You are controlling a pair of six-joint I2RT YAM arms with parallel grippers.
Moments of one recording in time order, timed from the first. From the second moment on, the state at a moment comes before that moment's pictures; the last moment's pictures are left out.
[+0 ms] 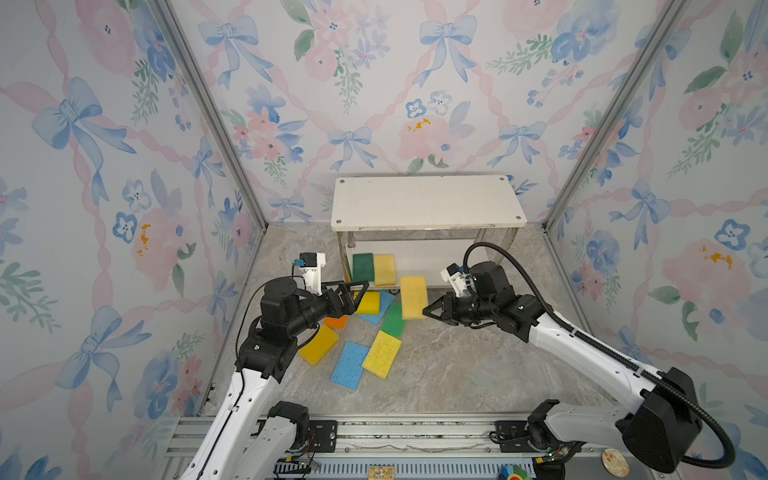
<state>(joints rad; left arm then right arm) -0.22 0.77 0.79 -0.31 0.45 -0.52 0.61 1.29 1.02 -0.43 -0.52 0.77</state>
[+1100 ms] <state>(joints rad) -0.22 0.70 0.57 -0.36 0.22 -0.36 0.56 1.81 1.35 -0.39 -0.34 0.55</state>
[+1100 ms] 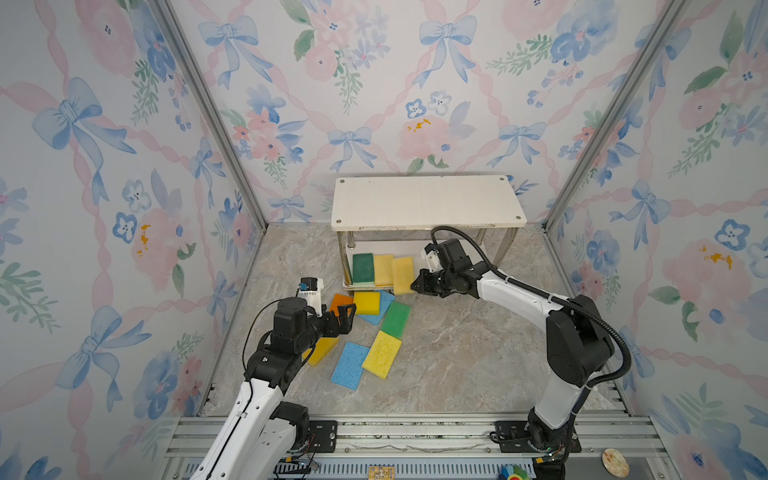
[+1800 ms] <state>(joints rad) -0.22 0.69 0.57 -0.36 0.22 -0.36 0.49 1.89 1.40 -0.37 -0.37 0.54</state>
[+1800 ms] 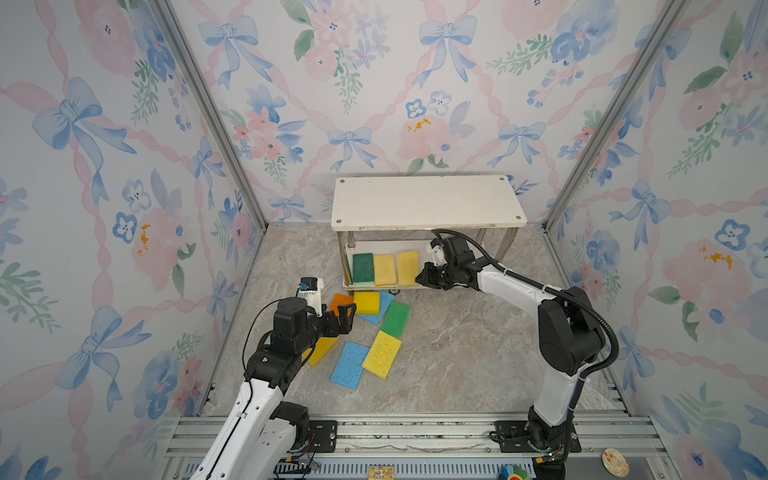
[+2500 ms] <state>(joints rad) -0.22 0.70 0.57 -0.36 0.21 -0.36 0.47 1.96 1.46 -0.39 -0.39 0.52</state>
